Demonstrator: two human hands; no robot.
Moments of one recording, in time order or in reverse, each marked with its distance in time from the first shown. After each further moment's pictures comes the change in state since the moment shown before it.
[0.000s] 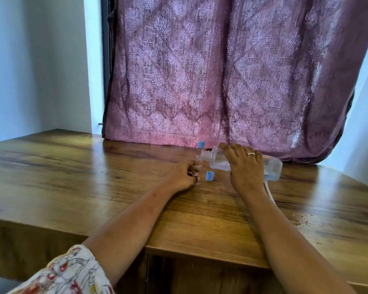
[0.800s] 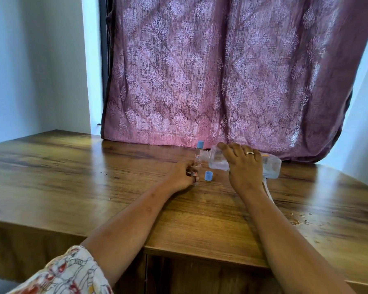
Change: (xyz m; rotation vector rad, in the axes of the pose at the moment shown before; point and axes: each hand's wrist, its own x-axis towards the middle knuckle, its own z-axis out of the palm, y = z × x) left_hand 0.007 -0.006 0.003 -0.014 -0.016 -0.015; right_hand -0.001 0.002 0.000 -0.017 0.019 -0.011
